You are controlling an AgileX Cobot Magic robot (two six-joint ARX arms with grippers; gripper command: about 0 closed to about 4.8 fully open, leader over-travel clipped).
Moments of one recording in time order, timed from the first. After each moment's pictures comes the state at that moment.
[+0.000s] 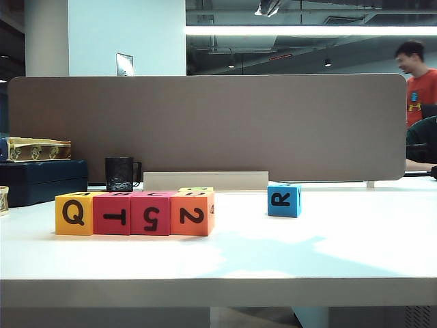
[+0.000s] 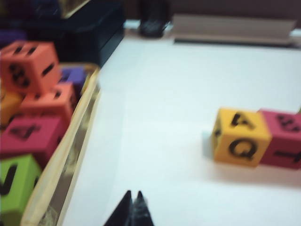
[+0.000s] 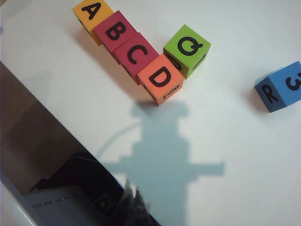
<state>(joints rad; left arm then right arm) 0.00 0.00 0.01 -0.17 0.00 -0.02 0.70 1.45 1.61 -1.07 -0.08 -0.01</state>
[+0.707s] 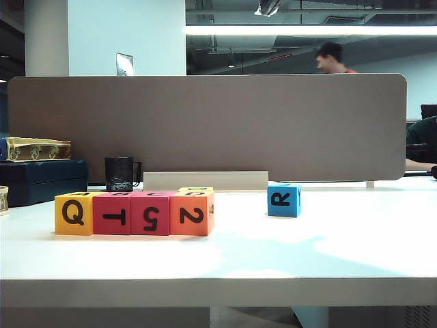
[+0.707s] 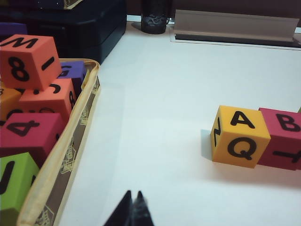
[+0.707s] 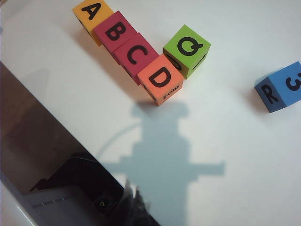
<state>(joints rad) 0.00 0.00 0.01 -0.18 0.00 -0.04 0.70 1.45 1.61 -1.07 -0.08 -0.01</state>
